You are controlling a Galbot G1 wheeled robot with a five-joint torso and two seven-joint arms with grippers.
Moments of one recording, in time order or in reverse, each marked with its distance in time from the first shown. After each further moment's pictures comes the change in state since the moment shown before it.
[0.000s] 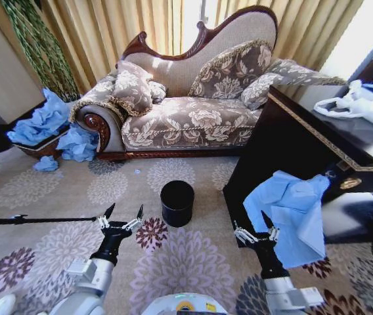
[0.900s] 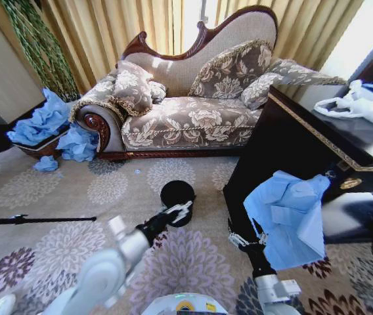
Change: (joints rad) left arm -0.852 0.362 0.530 0.124 -1.385 0.147 -0.180; right arm 0.082 -0.054 -0.027 -0.176 0.007 0.007 0.037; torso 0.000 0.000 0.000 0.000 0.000
